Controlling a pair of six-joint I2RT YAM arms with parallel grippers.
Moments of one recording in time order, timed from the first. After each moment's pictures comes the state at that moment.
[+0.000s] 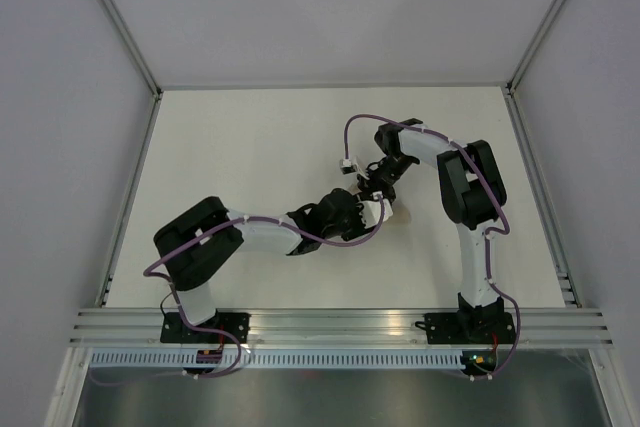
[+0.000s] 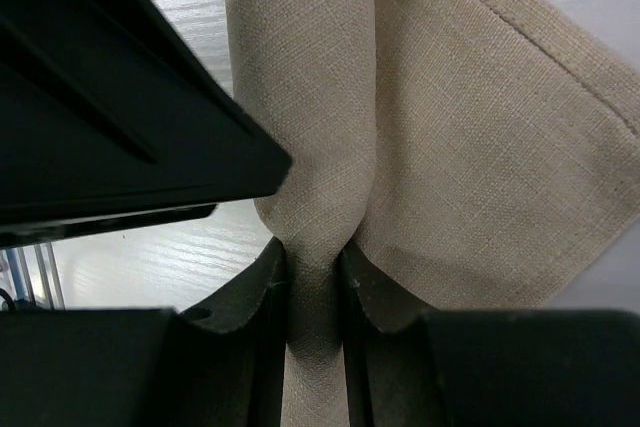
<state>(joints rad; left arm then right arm) -0.99 1.76 0.85 0.37 -0.04 0.40 0.37 2.19 1.58 -1.15 -0.73 -1.09</state>
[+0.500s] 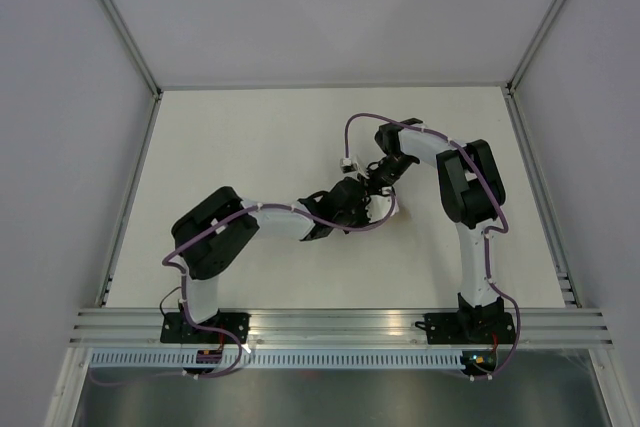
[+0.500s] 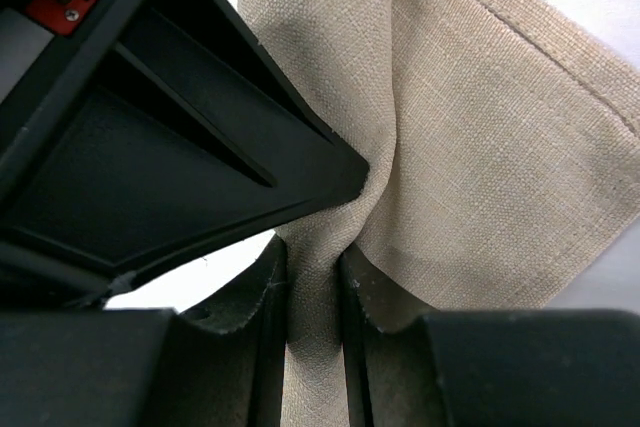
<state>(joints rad) -0.96 1.90 1.02 0.19 0.00 0.49 0.36 2.21 1.59 -1.17 -0.74 -1.07</state>
